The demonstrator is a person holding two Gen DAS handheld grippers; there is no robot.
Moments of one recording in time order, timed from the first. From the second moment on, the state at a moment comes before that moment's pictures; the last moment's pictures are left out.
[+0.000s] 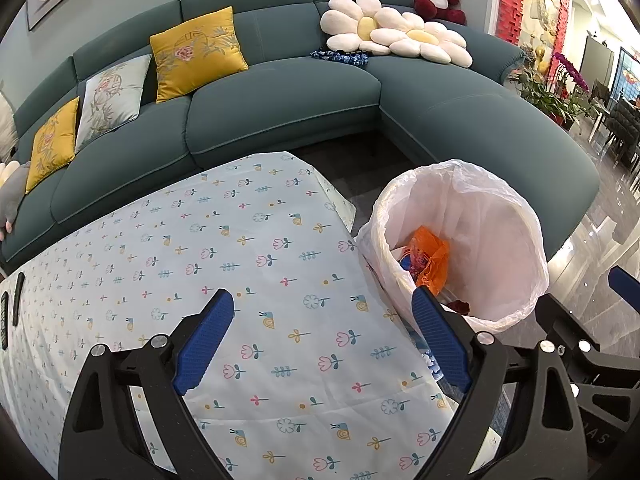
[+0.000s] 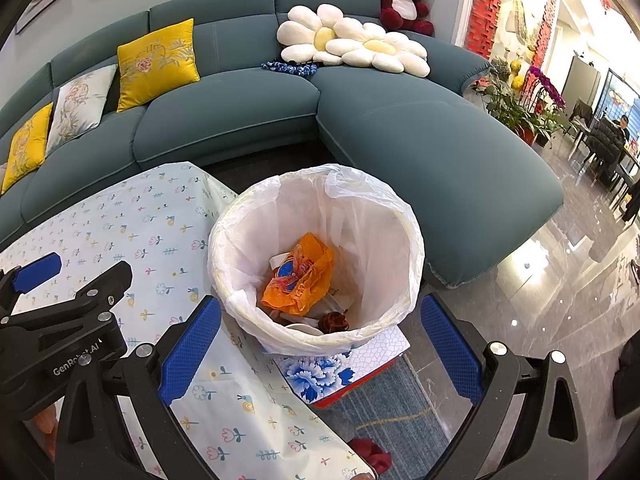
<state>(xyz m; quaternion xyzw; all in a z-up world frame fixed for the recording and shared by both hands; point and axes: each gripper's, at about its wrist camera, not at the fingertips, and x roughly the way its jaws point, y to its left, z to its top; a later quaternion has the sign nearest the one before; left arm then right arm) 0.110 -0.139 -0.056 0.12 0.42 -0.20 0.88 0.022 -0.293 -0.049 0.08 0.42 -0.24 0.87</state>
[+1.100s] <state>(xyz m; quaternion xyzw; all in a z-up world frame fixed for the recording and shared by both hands) 0.107 -0.142 -0.061 0.13 0.42 -0.21 0.88 0.021 -0.294 -0.050 0.08 0.42 -0.24 0.87</state>
